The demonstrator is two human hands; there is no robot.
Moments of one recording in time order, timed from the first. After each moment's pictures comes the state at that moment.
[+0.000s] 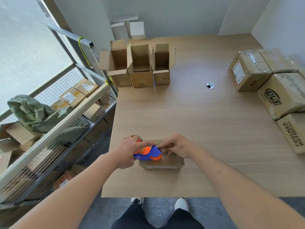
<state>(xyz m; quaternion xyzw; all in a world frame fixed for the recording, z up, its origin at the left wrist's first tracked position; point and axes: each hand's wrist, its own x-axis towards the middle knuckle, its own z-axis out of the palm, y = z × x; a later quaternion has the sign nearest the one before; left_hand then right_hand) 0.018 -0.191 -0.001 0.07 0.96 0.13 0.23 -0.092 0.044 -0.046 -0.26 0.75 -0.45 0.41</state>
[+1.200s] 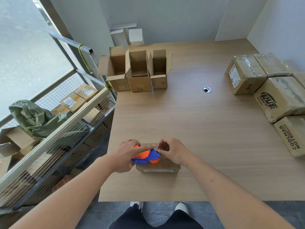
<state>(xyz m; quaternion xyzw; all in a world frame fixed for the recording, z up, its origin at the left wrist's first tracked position) 0.021 -0.186 0.006 0.10 0.96 0.10 0.24 -0.080 0.046 -0.046 -0.26 0.82 -0.43 0.28</state>
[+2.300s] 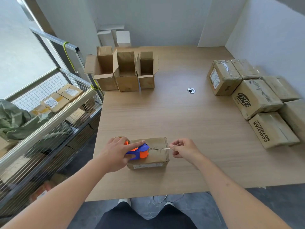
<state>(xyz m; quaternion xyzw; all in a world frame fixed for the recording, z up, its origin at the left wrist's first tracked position) 0.035 -0.176 -0.018 0.07 0.99 0.07 0.10 -0.064 0.117 -0.026 0.07 0.79 -0.53 0.30</state>
